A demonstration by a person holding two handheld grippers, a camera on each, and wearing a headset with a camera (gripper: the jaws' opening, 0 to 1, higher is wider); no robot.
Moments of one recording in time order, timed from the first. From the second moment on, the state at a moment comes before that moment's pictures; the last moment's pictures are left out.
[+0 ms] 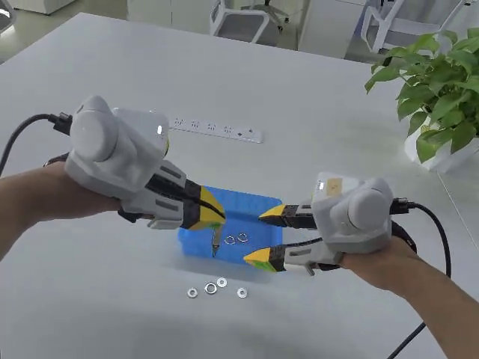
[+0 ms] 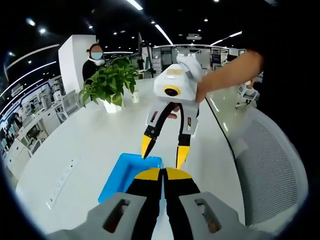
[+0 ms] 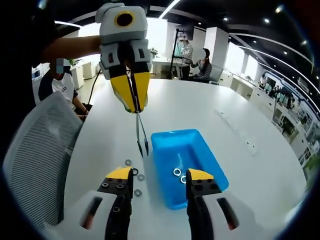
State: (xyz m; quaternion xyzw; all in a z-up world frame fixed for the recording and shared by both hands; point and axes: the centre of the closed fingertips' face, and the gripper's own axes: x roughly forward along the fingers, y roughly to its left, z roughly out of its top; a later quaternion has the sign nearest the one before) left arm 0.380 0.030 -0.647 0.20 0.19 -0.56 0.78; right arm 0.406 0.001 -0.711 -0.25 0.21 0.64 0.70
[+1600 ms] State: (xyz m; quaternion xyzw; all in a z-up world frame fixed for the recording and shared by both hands) left arm 0.347 0.040 -0.695 0.17 0.21 -0.56 0.78; right arm 0.371 -0.027 -0.743 -0.24 0.24 0.63 0.70
